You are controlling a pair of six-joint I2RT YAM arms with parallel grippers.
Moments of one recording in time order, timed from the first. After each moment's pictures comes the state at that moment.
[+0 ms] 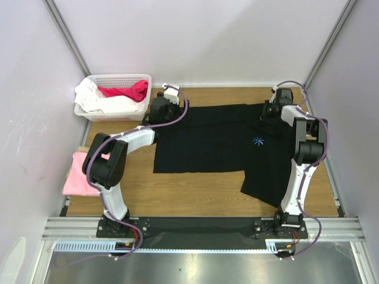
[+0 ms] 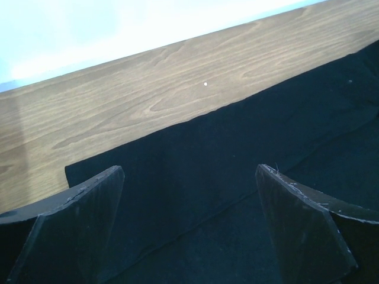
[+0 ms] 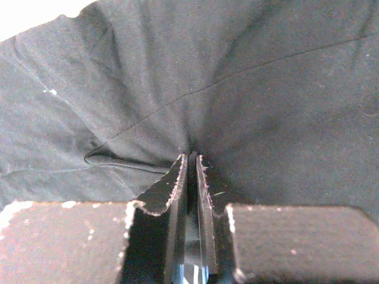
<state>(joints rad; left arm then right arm) -0.41 1.84 1.13 0.47 0.01 -0.04 -0.07 2.17 1.56 -0.28 -0.28 0.25</state>
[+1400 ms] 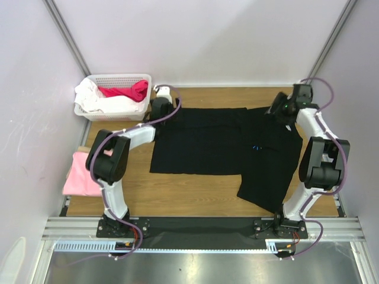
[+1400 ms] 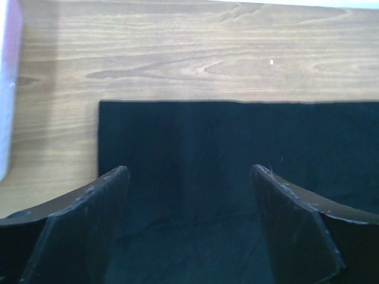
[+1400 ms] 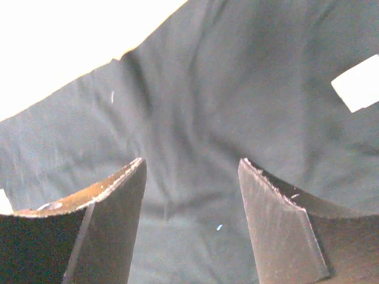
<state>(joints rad) -0.39 1.87 1.12 0.36 -0.20 -0.25 -0.11 1.78 1.36 -0.44 -0.22 0.42</state>
